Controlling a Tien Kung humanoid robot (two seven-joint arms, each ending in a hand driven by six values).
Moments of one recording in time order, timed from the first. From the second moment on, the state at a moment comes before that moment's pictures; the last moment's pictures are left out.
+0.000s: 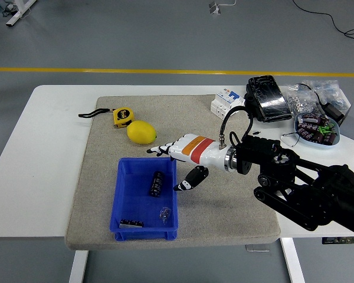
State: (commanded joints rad) left arm -0.10 0.11 -0.62 -0.23 0.50 0.37 0.13; right arm 0.92 -0.16 0.45 1.04 -1.91 0.01 0.23
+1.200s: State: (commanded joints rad) left arm -0.11 0.08 -0.57 -0.23 0.43 0.35 0.11; right arm 0.57 -0.35 0.98 1.30 -0.65 -0.08 0.27
